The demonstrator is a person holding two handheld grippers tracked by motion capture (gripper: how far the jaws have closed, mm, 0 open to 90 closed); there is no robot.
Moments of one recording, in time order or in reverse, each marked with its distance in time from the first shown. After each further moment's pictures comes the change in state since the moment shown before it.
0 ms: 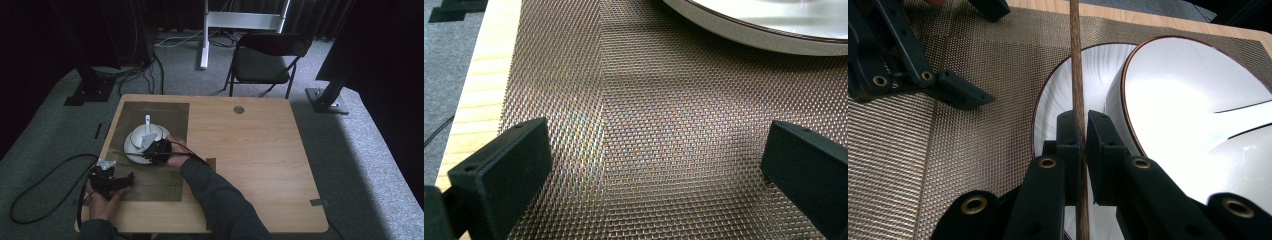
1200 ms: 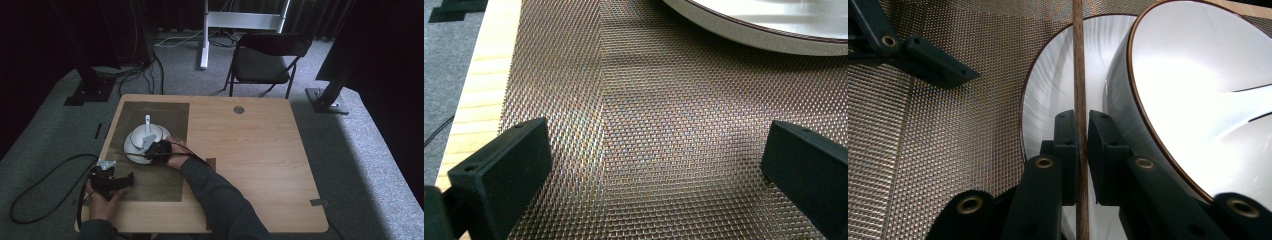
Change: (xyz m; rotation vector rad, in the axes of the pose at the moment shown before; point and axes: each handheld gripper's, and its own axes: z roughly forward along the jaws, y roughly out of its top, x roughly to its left) left arm 0.000 0.000 0.000 -0.002 0.000 -0.003; right arm -0.003 -0.009 0.014 0.046 -0.004 -0.008
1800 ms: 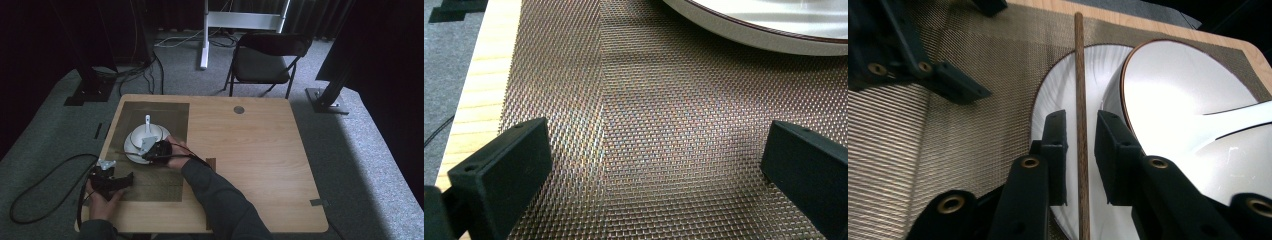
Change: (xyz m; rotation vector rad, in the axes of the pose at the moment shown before) left arm 0.000 0.000 0.000 0.003 0.000 0.003; right arm 0.010 0.008 -0.020 -0.053 -0.039 -0.034
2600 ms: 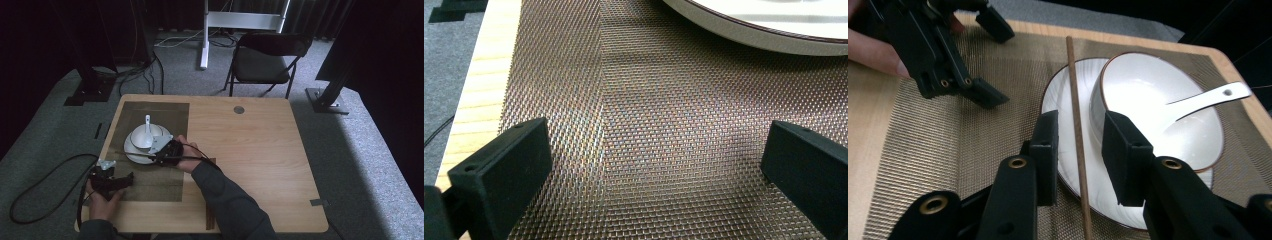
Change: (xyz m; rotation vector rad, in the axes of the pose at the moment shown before) left arm 0.000 0.000 0.000 -0.001 0.000 0.000; right arm 0.006 -0.005 -0.054 -0.073 -0.033 0.066
